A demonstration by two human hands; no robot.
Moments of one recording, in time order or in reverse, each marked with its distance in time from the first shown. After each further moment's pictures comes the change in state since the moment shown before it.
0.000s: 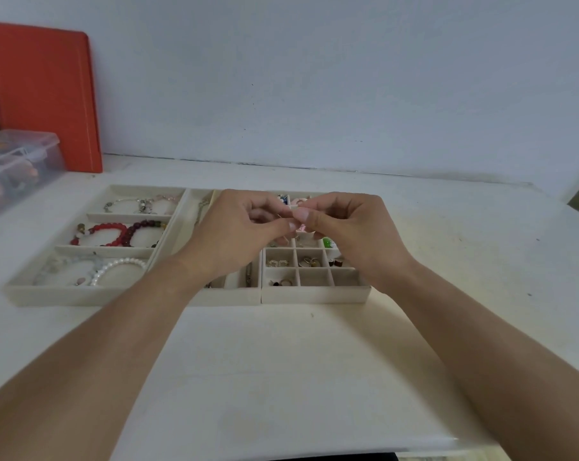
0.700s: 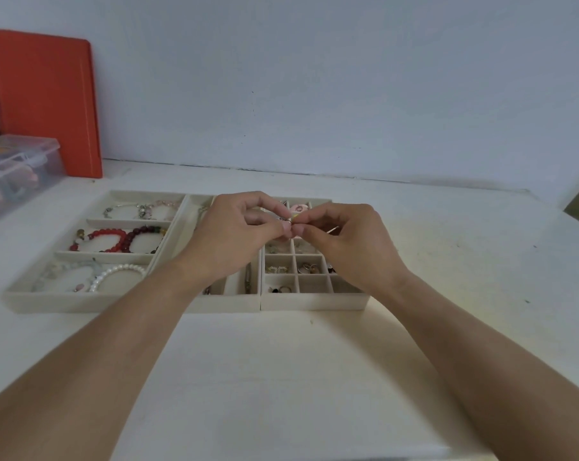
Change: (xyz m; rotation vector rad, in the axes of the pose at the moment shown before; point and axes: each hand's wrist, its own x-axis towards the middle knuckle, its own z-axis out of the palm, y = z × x) left_hand -0.001 0.006 -0.003 -0.023 0.011 -0.060; right_hand -0.001 0.003 0.003 -0.295 -0.009 -0.097
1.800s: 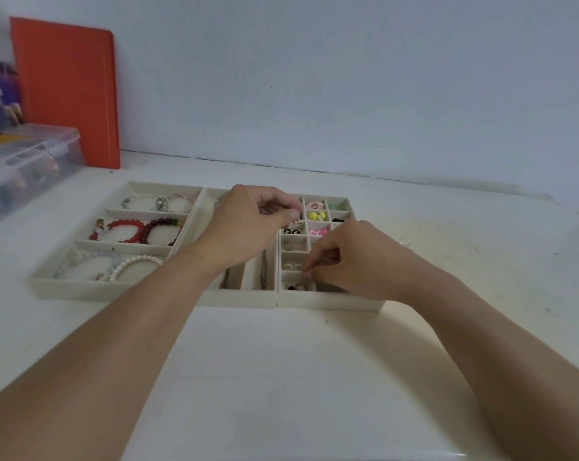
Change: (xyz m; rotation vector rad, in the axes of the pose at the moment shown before) left_hand 0.017 -0.013 -0.008 0.118 0.094 0.040; right_hand 0.002 -0.010 -0.002 -0.551 -0.435 0.037
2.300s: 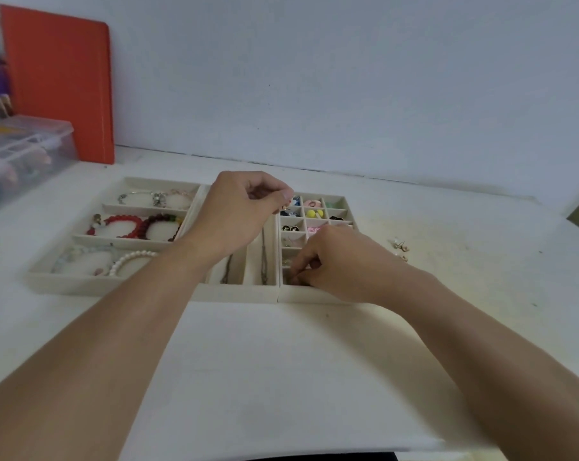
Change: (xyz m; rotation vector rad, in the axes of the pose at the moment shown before) left_hand 0.001 0.001 -0.010 -0.111 0.089 0.054; right_hand 0.004 -0.023 0.013 -0.158 -0.029 -0.045
